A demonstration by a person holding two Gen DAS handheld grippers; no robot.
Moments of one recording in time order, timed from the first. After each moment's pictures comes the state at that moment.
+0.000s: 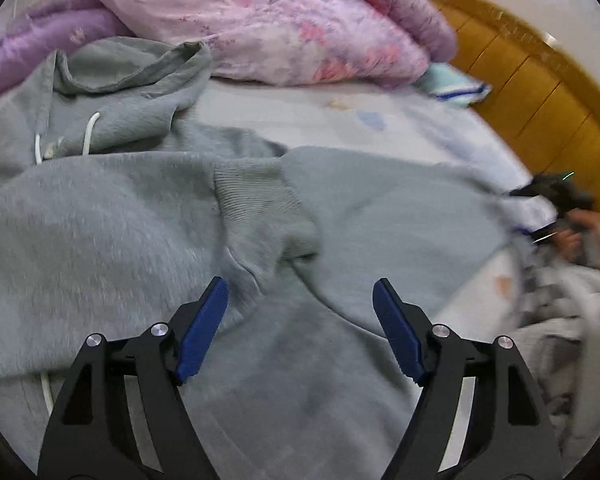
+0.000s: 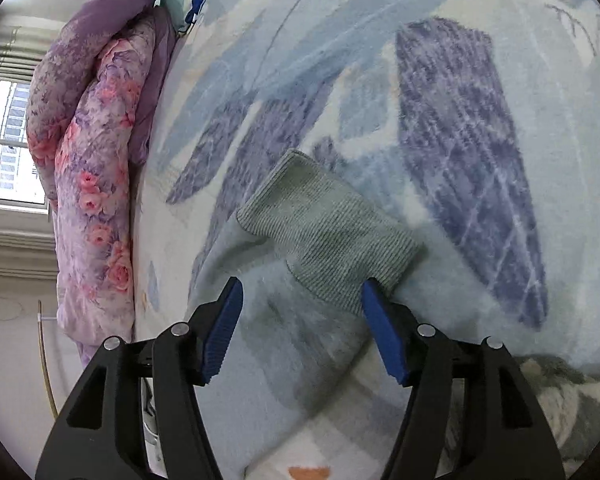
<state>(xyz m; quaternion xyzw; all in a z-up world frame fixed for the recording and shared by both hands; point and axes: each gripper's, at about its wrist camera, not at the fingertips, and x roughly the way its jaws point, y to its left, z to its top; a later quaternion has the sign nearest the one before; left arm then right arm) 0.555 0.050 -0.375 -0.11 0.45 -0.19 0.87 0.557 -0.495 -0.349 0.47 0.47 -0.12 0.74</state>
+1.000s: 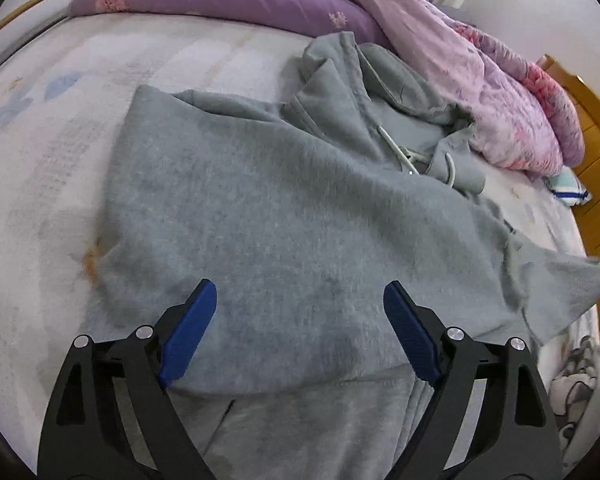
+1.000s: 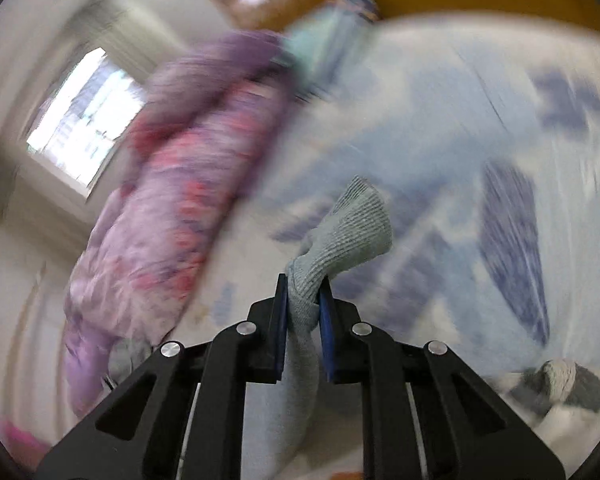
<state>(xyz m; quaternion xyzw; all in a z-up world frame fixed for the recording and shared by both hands) 0.518 0.291 -0.364 -0.19 0.48 0.04 0.86 0.535 -0.404 -0.225 0.32 0.31 -0.06 0.89</state>
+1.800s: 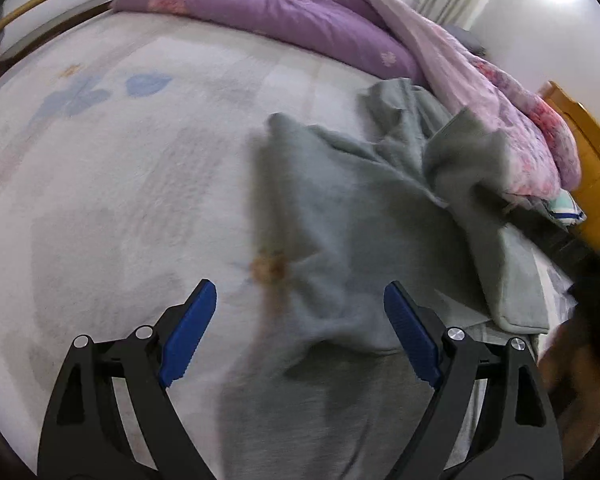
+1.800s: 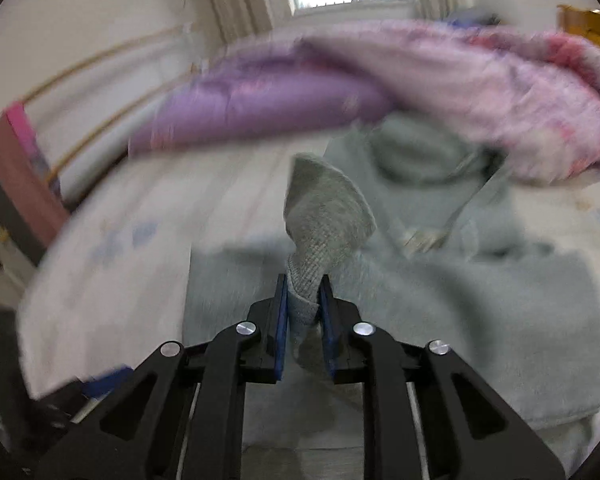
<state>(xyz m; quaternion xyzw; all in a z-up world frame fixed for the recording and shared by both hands) 0.454 0.396 -0.346 -0.21 0.46 0.05 0.86 0.496 0.205 -0.289 0.00 0.40 0.22 0.89</state>
